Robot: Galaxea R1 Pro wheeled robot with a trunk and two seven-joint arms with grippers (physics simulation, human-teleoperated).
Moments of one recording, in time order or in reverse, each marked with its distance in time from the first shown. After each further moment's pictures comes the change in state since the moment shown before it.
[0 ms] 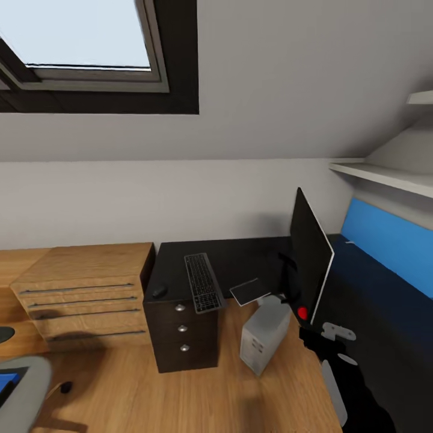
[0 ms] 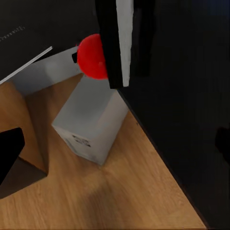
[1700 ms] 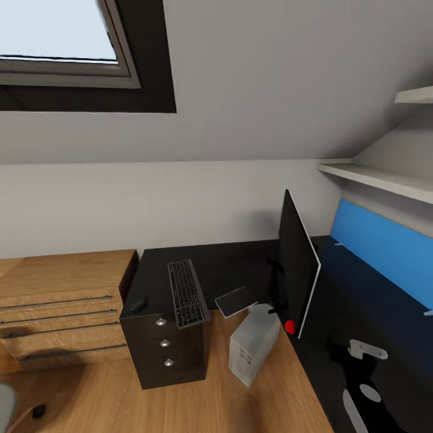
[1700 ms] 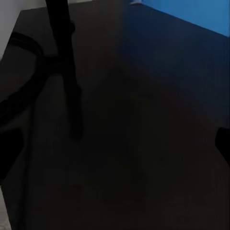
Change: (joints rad) left arm 0.000 0.000 0.000 0.001 -0.001 0.000 0.000; right arm -0.005 -0.134 -0.005 0.325 0.005 -0.531 -0.032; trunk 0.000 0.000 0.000
